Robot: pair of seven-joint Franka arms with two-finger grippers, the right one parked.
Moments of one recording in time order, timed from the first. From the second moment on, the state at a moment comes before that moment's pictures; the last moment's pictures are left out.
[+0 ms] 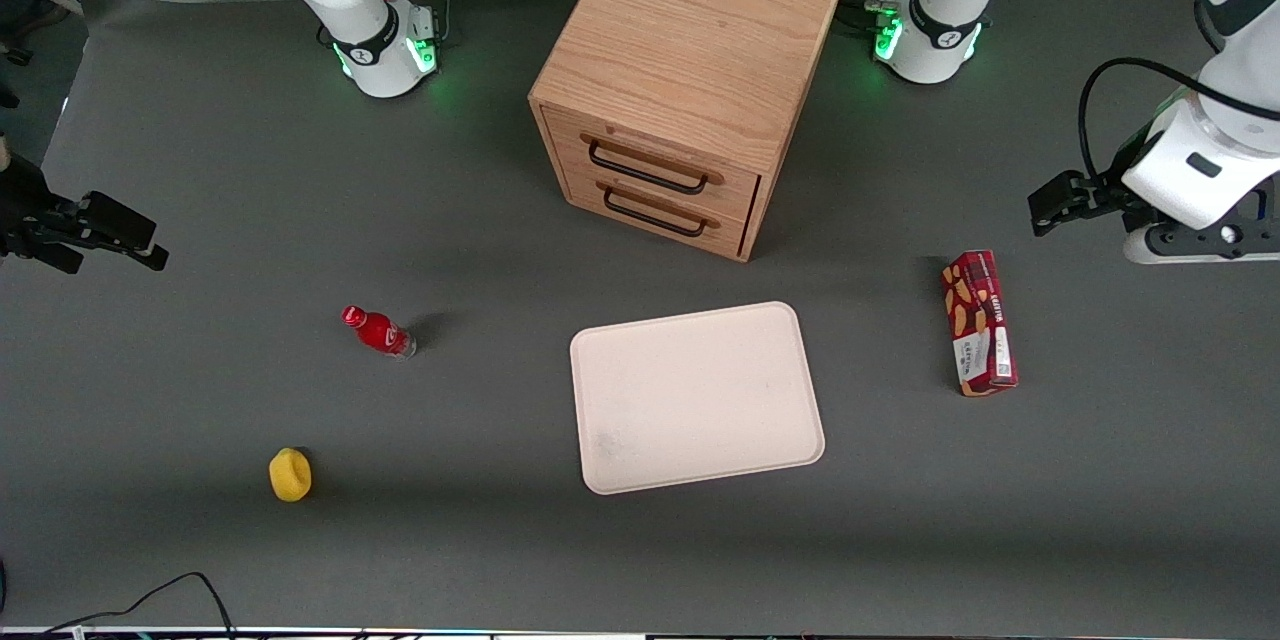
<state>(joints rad) -0.06 0.03 -0.07 -1.65 0.02 1.65 -0.15</state>
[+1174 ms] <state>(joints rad) -0.05 0.31 -0.07 -1.66 0.01 1.81 -0.15</state>
